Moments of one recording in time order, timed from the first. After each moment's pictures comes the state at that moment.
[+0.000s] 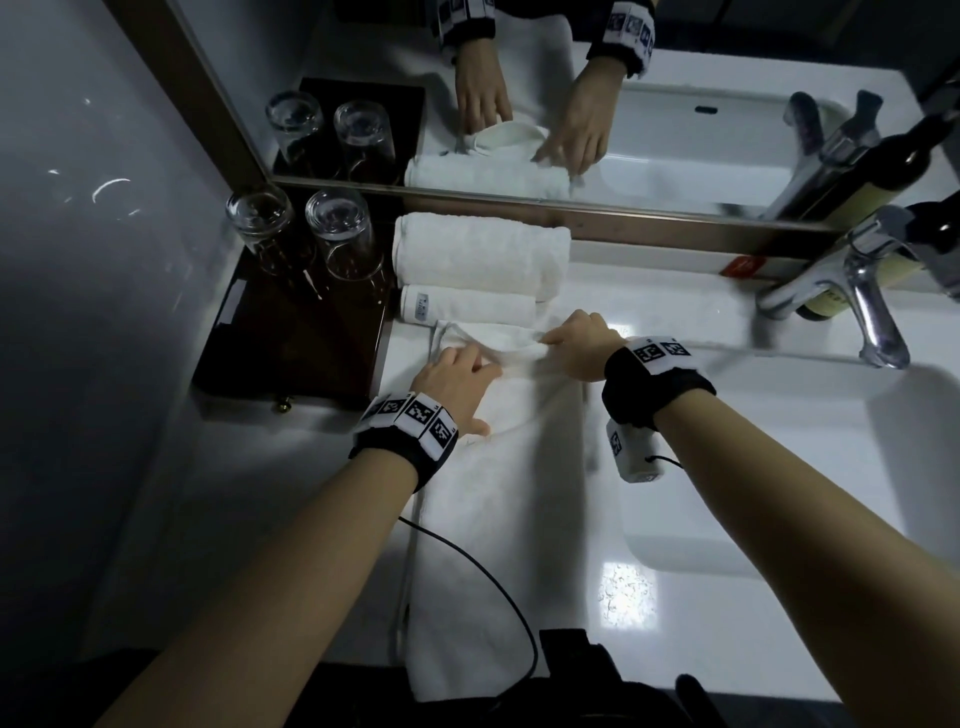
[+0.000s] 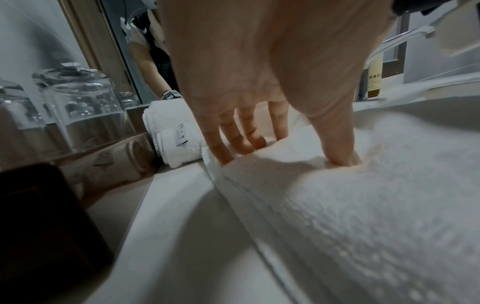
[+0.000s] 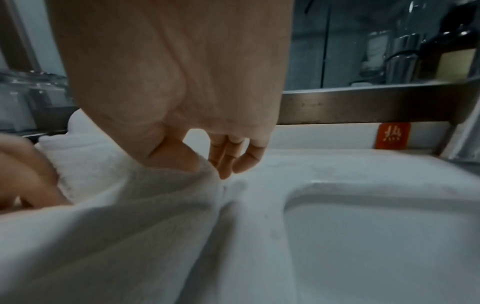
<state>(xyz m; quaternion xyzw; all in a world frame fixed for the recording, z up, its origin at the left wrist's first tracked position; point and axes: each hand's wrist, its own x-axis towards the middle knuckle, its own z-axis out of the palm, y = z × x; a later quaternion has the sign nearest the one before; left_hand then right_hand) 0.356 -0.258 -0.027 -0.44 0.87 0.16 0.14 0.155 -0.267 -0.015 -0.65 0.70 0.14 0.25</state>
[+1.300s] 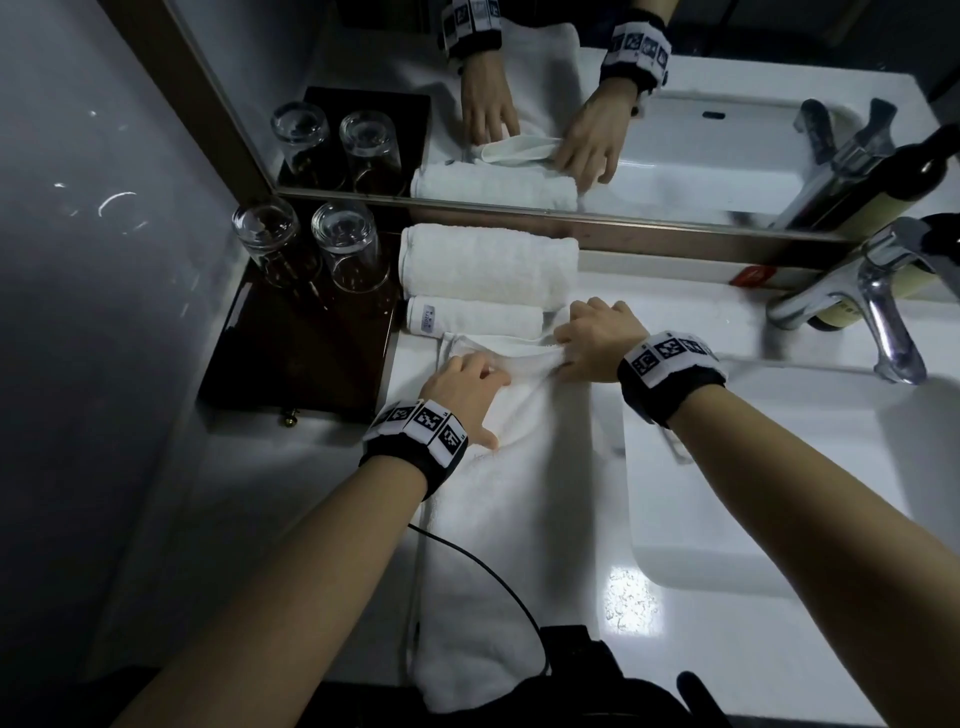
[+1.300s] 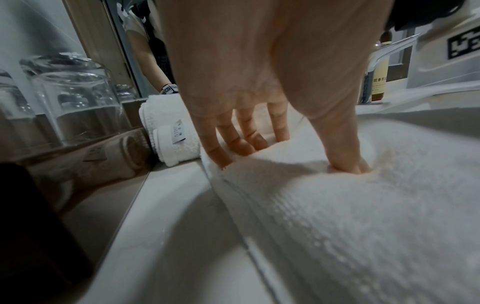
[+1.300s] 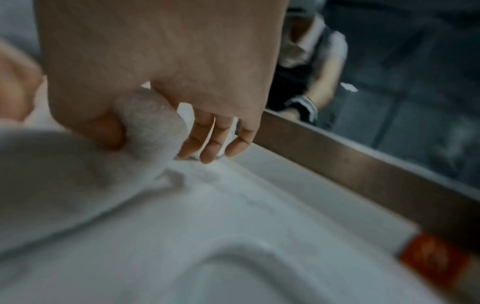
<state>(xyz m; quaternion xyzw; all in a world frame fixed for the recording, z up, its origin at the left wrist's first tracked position) 0.353 -0.267 -0.031 -0.44 0.86 0.19 0.15 0.142 -0.282 -0.010 -0.74 0.64 0.16 0.13</state>
